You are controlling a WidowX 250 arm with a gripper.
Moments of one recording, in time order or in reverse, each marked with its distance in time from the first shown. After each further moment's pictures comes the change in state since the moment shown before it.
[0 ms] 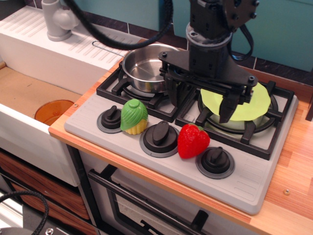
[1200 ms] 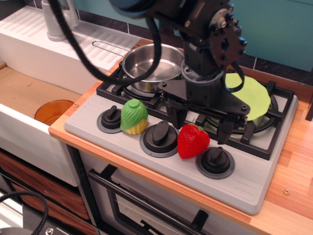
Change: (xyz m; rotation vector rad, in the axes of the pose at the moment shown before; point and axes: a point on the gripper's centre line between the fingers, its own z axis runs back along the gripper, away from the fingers) arm -0.009 0.001 -0.036 -0.033 -0.051 0.003
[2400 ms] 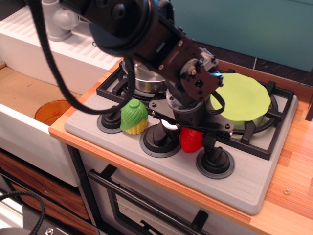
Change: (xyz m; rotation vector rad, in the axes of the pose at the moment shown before) arm -0.006 0.002 -0.031 -0.041 -0.104 0.001
